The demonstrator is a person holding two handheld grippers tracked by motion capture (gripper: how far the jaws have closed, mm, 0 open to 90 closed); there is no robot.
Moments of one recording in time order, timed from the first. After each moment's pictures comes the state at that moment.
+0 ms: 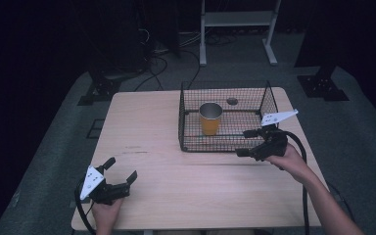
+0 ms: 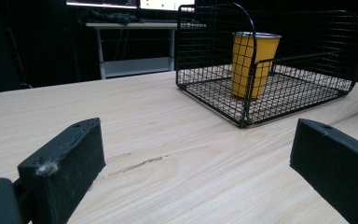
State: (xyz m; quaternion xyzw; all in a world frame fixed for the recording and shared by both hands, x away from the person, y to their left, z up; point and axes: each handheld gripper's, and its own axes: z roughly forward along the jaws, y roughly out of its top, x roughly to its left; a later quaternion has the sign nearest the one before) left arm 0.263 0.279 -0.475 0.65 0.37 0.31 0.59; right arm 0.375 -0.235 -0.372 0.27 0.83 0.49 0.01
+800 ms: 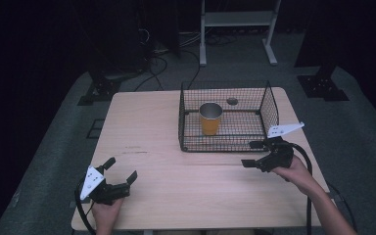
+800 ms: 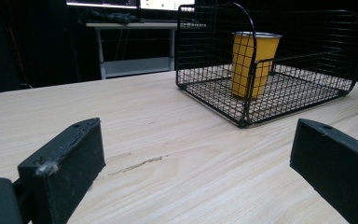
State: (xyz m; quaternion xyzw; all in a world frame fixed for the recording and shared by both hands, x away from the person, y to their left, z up) left arm 0.263 0.278 -0.475 0.65 0.37 0.32 0.58; right arm 0.355 -0.254 -0.400 0.28 0.83 0.49 0.00
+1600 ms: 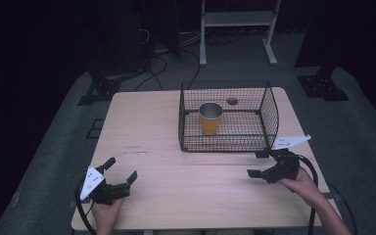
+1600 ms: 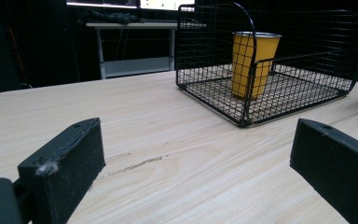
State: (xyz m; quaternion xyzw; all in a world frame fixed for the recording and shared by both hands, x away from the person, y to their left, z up) left arm 0.263 0.278 -0.475 0.65 0.37 0.32 0.58; right arm 0.332 -0.270 -0.421 0.29 0.82 0.48 0.01
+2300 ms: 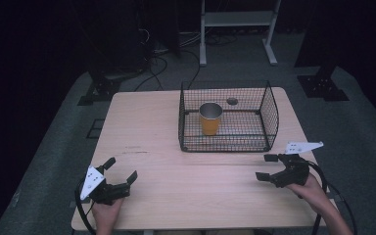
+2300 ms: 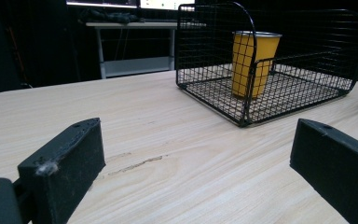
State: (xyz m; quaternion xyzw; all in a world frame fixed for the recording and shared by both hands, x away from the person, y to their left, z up) left arm 0.263 0.278 -0.475 0.65 0.37 0.32 0.58; right arm 0.319 -0.295 -0.430 0.32 0.81 0.50 0.02
